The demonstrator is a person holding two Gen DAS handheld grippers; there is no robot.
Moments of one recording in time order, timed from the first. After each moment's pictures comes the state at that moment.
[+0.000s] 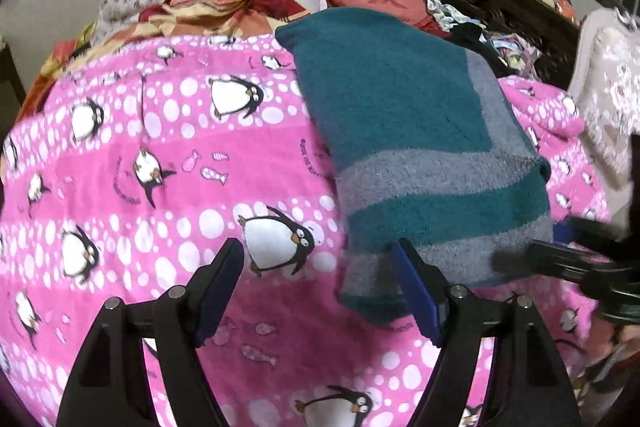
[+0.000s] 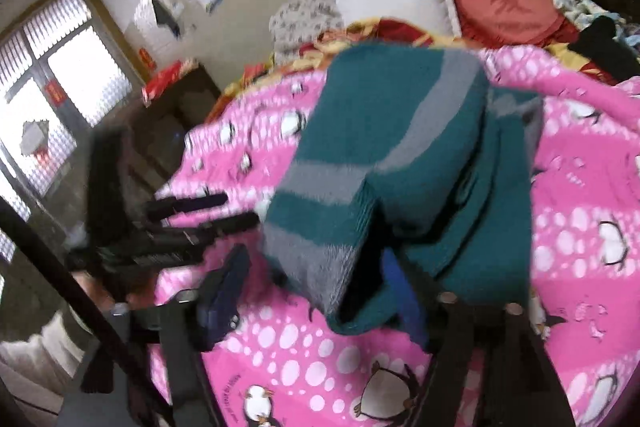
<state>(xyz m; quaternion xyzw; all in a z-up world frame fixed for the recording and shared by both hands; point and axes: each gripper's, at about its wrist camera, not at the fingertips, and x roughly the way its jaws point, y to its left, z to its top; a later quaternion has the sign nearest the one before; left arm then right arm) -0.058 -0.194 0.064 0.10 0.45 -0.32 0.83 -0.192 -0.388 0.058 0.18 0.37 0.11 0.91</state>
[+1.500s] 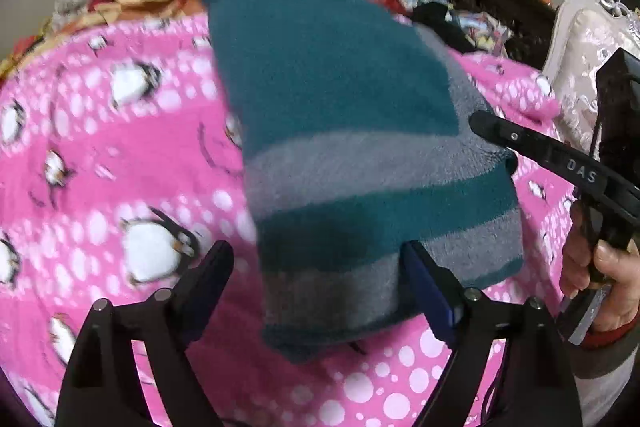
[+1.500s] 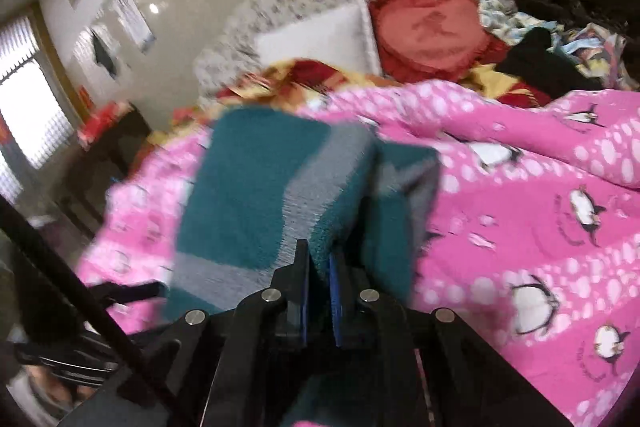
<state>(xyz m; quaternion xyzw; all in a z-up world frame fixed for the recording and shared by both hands) -0.076 -0.255 0.035 0.10 0.48 -0.38 0.78 -0.177 -0.476 0.058 0.19 0.33 -0.06 0.92</state>
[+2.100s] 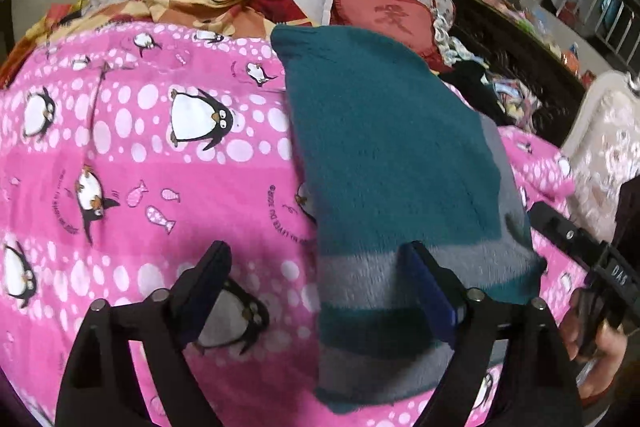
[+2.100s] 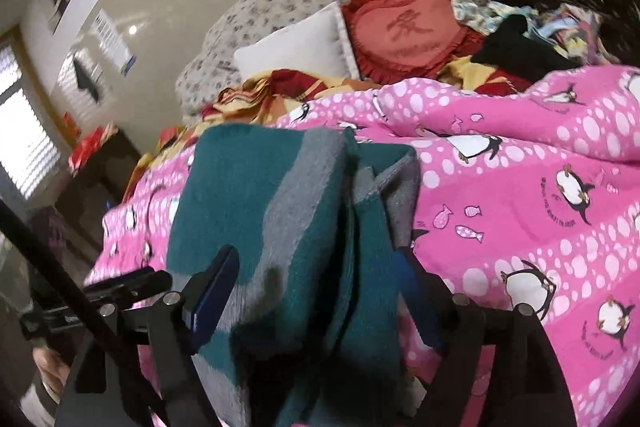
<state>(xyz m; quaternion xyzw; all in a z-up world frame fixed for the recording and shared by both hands) -0.012 -0.229 0.054 0.01 0.47 -0.34 0.82 -0.181 -0.484 0.071 0.24 0.31 -0.08 0.92</state>
